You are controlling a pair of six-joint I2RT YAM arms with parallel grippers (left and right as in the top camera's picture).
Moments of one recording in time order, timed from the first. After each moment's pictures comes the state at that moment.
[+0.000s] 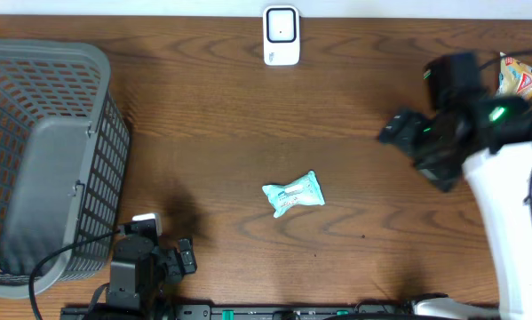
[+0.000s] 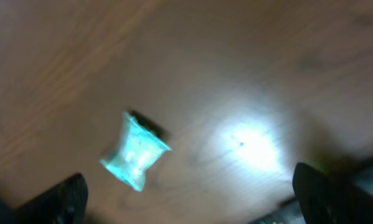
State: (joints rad) left arm -0.16 0.20 0.35 -1.02 -0.03 -0.33; right arm 0.17 1.44 1.54 -1.41 -0.02 0.89
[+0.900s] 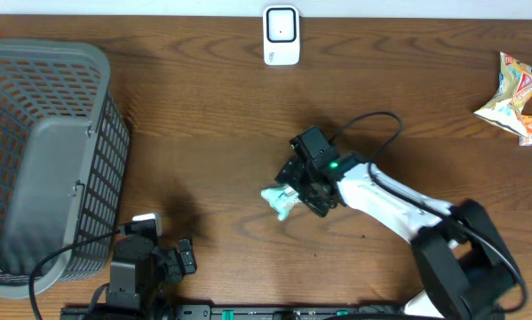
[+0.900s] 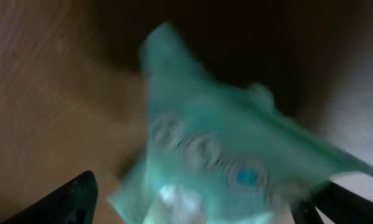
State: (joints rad) left arm -0.16 0.20 0.35 -1.02 -0.03 -0.33; right arm 0.61 1.75 0.97 -0.47 -0.16 1.28
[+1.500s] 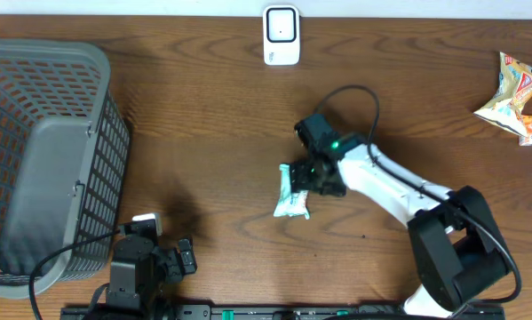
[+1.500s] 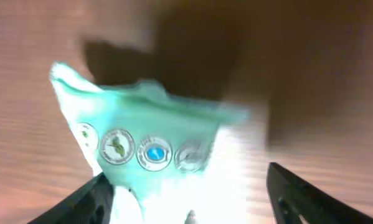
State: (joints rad) left arm -0.16 0.20 0.35 -1.02 -0.03 -0.33; right arm 0.54 1.80 1.15 -0.74 -0.05 0.50
